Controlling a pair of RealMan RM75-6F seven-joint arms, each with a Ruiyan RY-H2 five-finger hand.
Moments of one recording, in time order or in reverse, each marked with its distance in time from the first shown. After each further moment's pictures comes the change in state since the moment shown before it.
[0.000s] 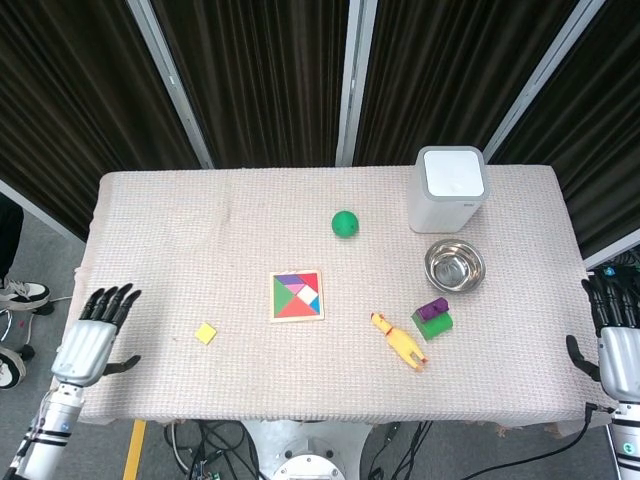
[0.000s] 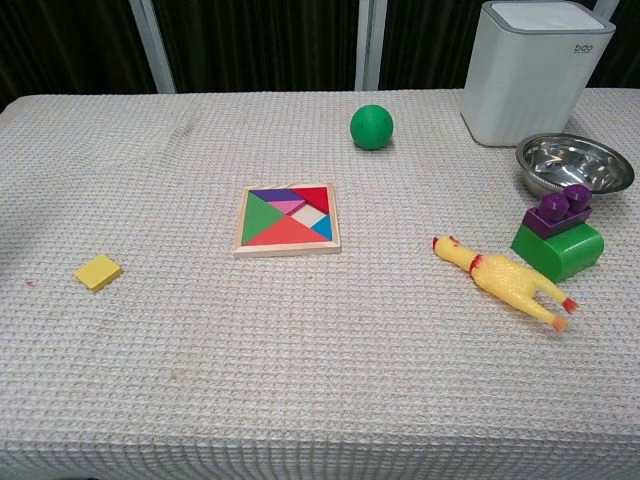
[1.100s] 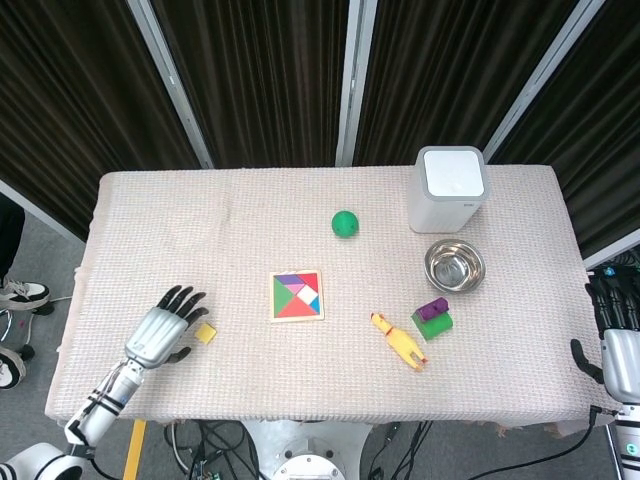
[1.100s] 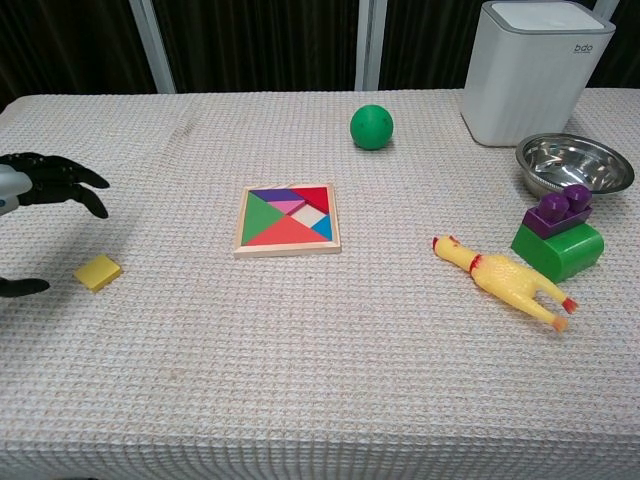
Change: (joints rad) left arm -0.208 -0.139 0.011 0.130 0.026 -0.233 0.087; right arm -0.003 0.000 -0.008 0.019 0.028 -0.030 -0.002
